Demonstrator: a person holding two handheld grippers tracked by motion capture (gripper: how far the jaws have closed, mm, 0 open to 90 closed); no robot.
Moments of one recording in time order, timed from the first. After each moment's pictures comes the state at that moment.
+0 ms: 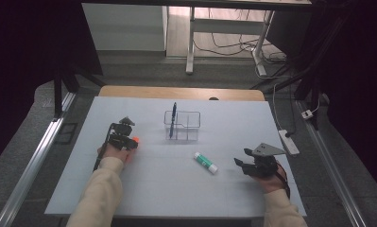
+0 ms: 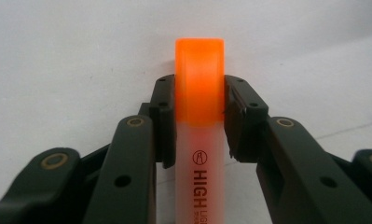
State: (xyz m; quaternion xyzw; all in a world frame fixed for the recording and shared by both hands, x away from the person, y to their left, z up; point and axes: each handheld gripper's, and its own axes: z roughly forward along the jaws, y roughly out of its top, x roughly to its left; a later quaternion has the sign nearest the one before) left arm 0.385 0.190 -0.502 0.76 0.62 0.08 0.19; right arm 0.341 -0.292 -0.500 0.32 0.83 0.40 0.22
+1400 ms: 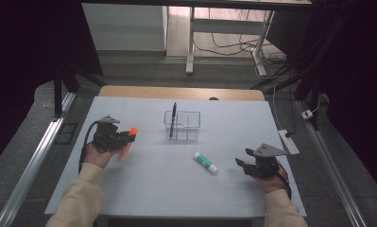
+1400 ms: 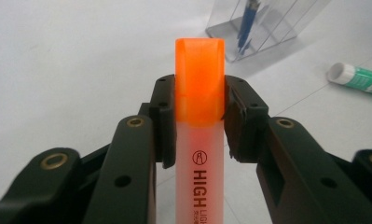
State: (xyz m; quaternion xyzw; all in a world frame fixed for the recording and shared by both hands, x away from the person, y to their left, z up) left arm 0.345 0.221 -0.461 0.77 0.50 0.11 0.38; right arm 0.341 -0.297 -0.502 0.31 0.83 0.40 0.23
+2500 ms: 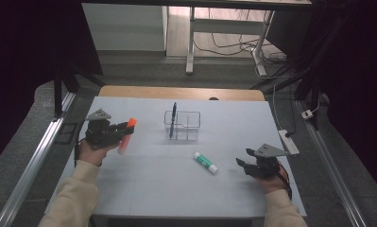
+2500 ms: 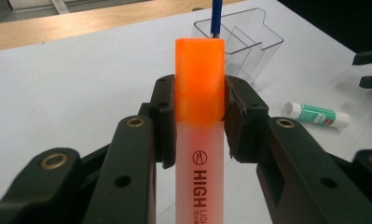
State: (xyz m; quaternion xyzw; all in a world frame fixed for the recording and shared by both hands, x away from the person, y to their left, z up) left arm 0.336 0.232 -0.435 0.75 0.45 0.13 0.47; right arm 0.340 -0.299 -0.502 0.32 0.83 0.41 0.23
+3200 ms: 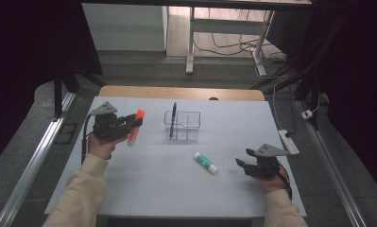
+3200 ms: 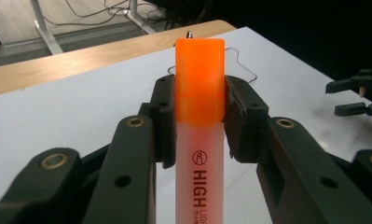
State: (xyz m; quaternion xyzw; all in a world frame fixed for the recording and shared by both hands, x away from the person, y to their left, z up) left arm 0.347 0.209 -0.417 0.74 0.42 0.15 0.51; right arm 0.341 -0.300 -0.504 0.32 0.83 0.41 0.22
